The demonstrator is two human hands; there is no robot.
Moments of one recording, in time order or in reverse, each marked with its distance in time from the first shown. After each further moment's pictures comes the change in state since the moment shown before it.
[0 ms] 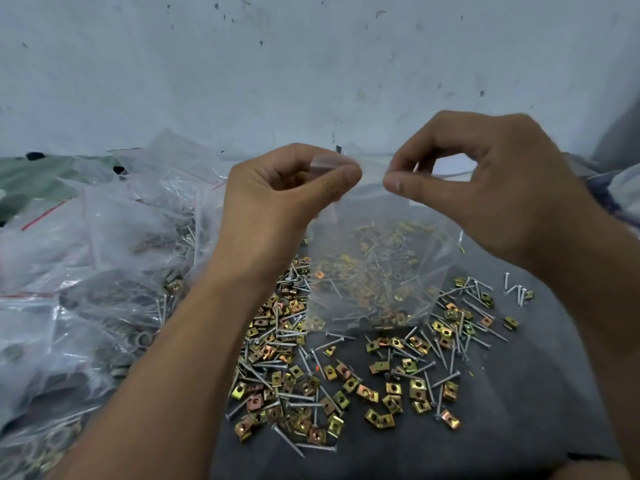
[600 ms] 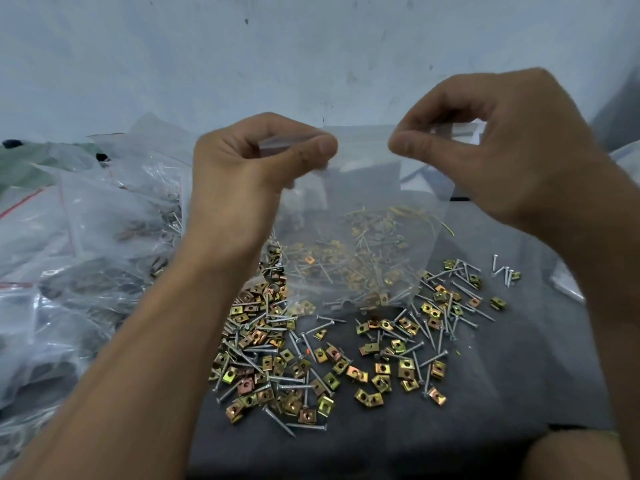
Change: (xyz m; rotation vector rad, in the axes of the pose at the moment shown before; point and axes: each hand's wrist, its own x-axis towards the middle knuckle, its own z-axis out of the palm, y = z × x) left_hand 0.003 0.008 -0.006 0.075 0.027 0.009; right_hand 0.004 0.007 -0.013 -0.081 0.036 0.017
